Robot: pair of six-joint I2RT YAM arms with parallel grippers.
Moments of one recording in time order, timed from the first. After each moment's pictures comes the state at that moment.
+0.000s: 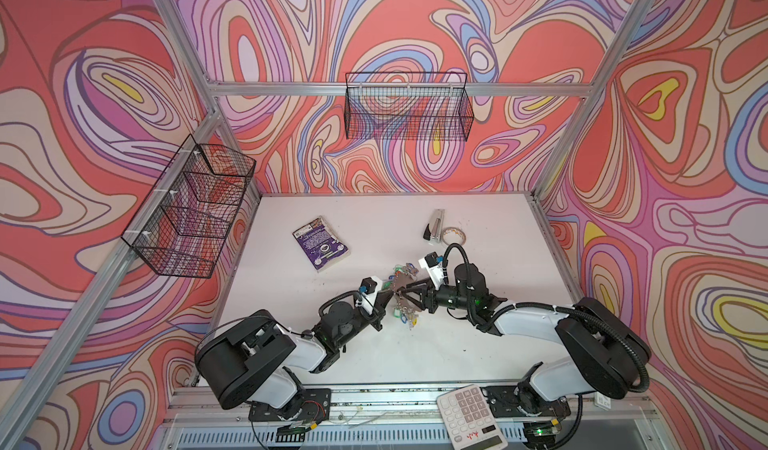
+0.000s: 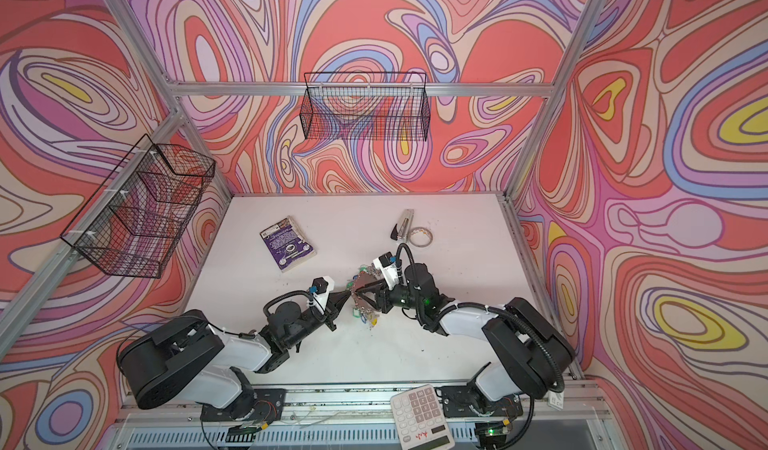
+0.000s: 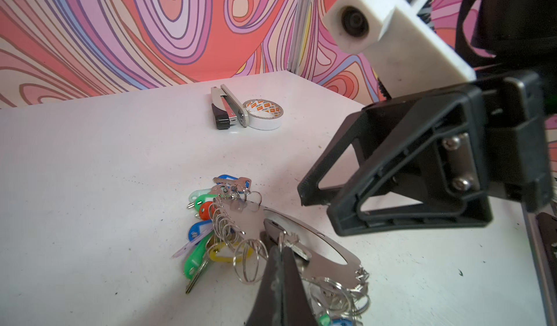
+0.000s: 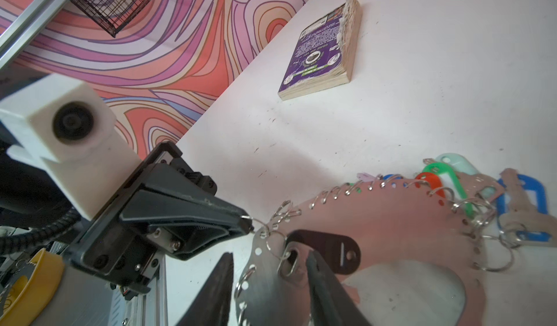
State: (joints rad) left arm -0.77 1.46 0.17 1.17 0.05 -0.18; right arm 0.63 1.49 0.51 0.62 -0.57 0.40
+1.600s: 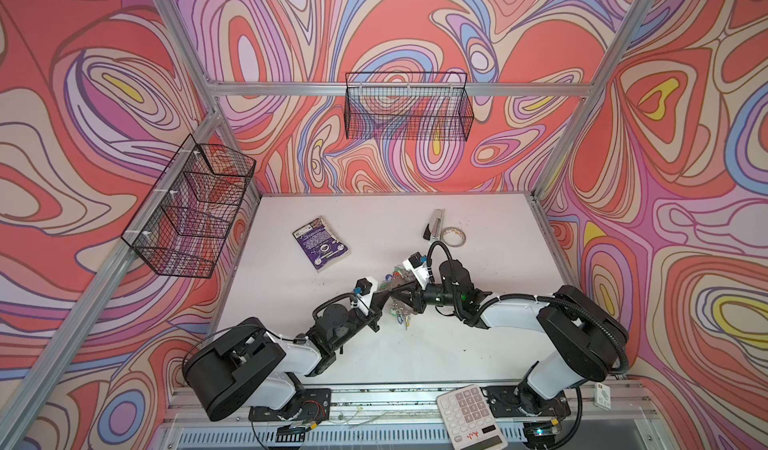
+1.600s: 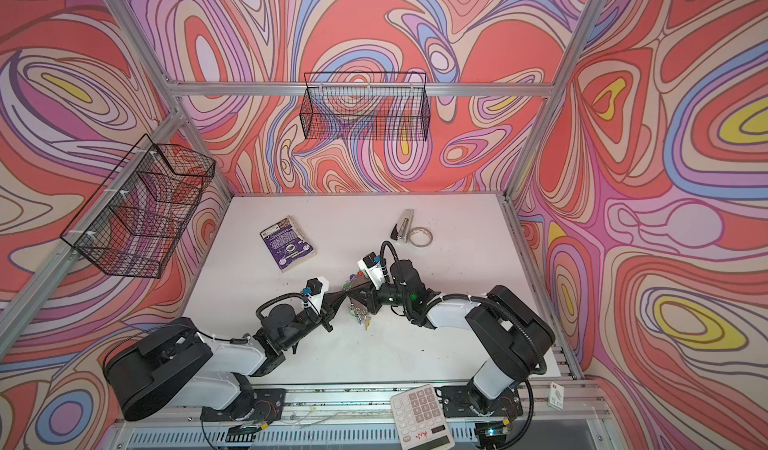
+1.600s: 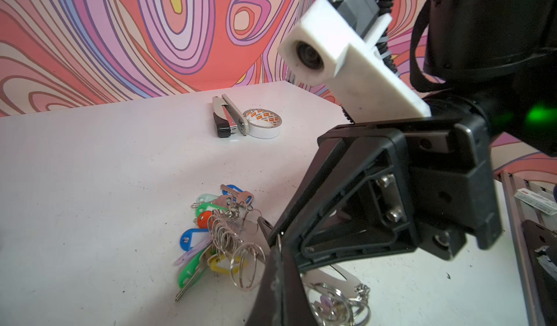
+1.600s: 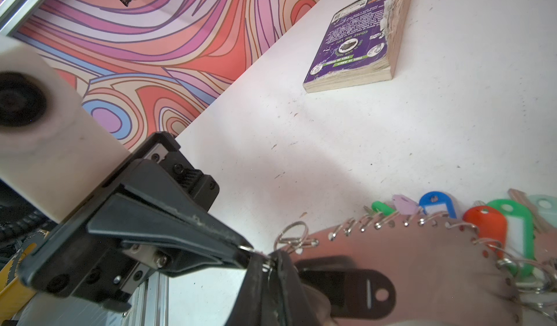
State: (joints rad) left arm -0.77 1.39 0.14 1.17 0.07 -0.19; right arm 0.69 1.61 0.62 0.61 -0.61 0.35
